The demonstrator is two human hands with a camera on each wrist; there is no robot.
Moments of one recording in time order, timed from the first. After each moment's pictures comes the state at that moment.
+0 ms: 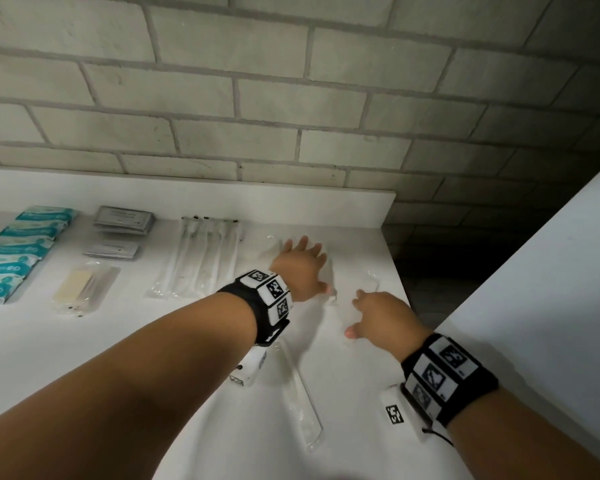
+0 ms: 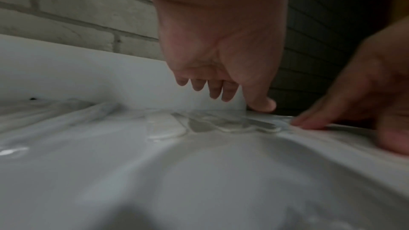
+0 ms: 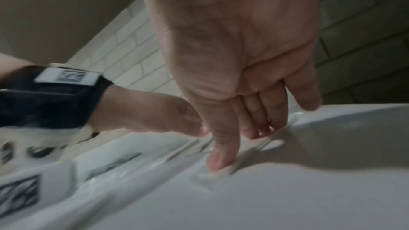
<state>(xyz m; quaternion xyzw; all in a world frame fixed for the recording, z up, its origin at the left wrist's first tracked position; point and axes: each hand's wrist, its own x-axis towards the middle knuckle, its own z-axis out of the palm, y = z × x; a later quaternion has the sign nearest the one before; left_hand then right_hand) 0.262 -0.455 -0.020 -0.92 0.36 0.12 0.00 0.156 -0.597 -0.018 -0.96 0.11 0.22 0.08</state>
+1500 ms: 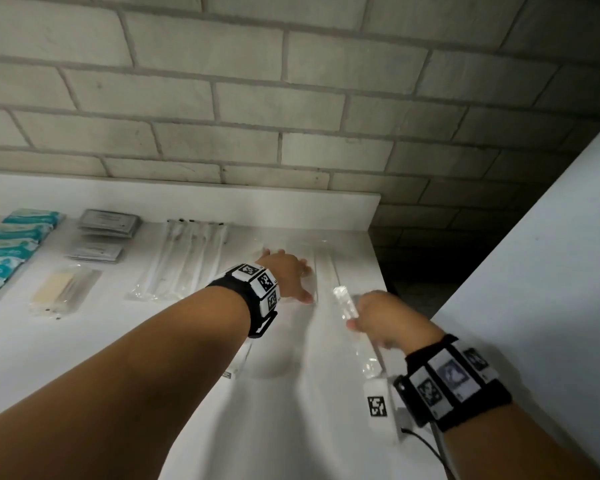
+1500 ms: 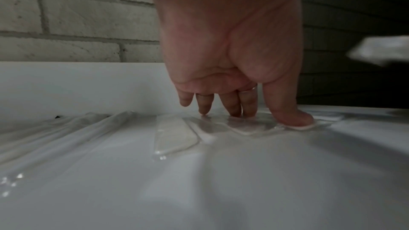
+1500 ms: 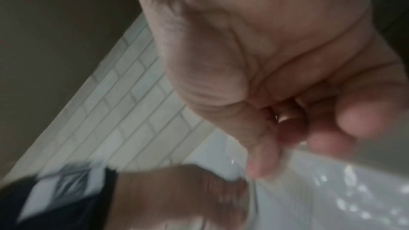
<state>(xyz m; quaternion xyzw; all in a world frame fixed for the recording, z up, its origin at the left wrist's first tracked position) 0.272 -0.469 -0.021 -0.93 0.30 0.21 0.00 0.146 -0.619 0.008 -0.94 0.15 0.25 0.17</state>
